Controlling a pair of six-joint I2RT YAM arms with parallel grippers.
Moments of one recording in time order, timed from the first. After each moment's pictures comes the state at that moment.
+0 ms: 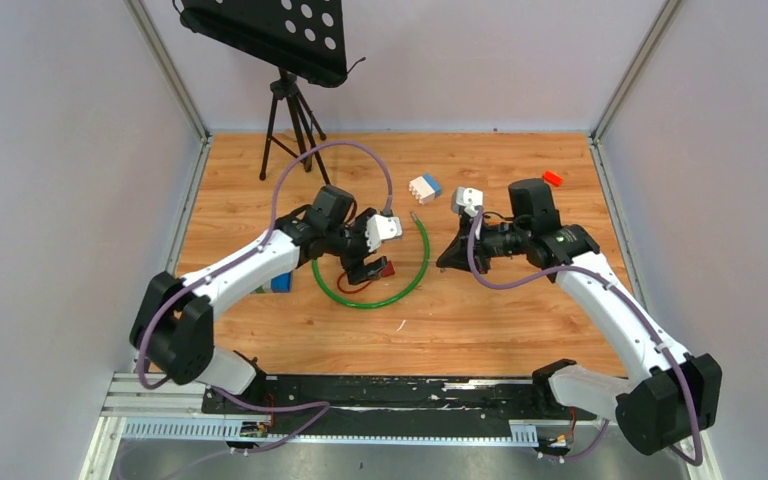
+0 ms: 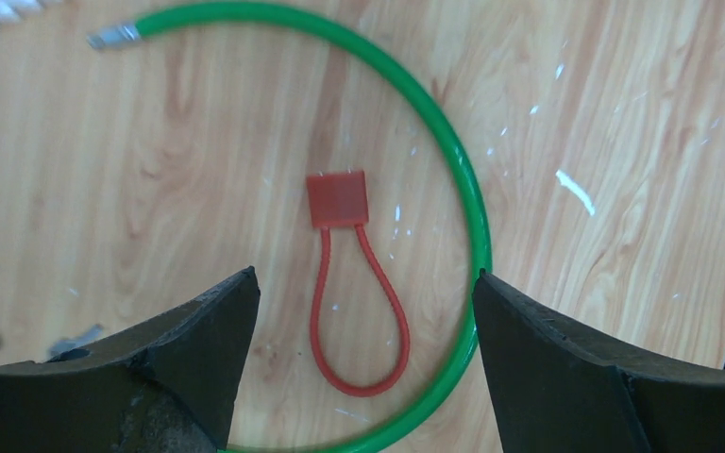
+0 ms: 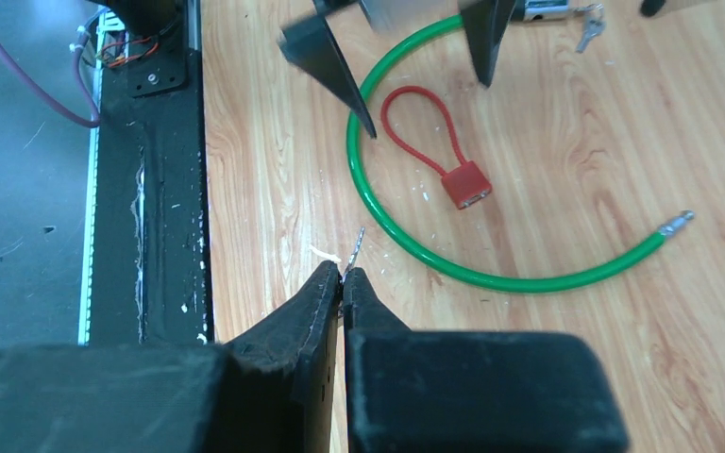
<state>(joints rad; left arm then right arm) -0.61 1.41 1.02 -0.42 0.51 0.62 0.38 1.17 1.01 -0.57 -0.96 -0.50</state>
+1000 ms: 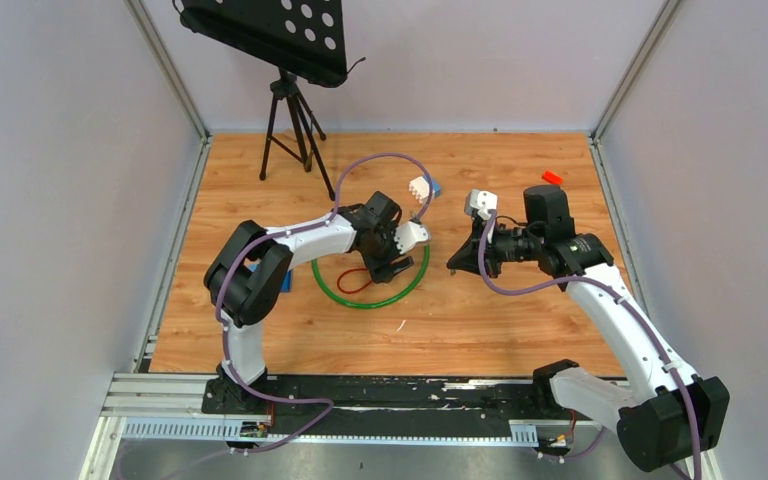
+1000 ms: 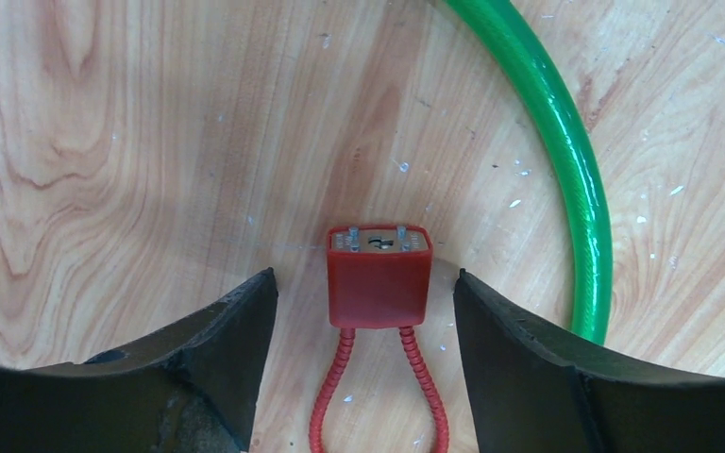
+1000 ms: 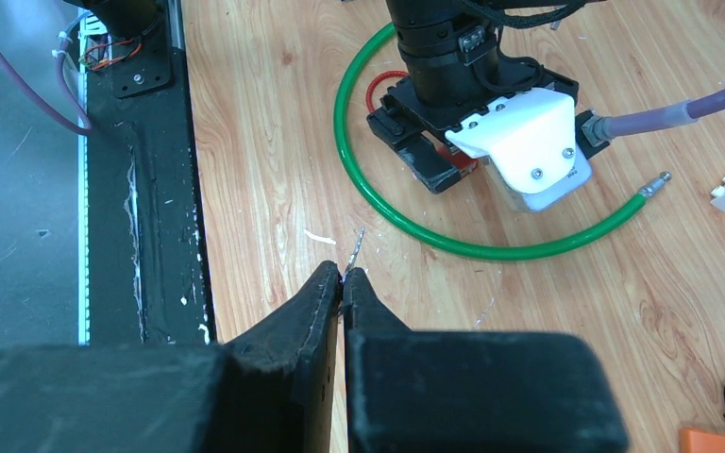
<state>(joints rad) -0.70 1.91 1.26 -0.49 0.24 0.50 0.31 1.07 0.97 -0.61 -0.95 -0.49</state>
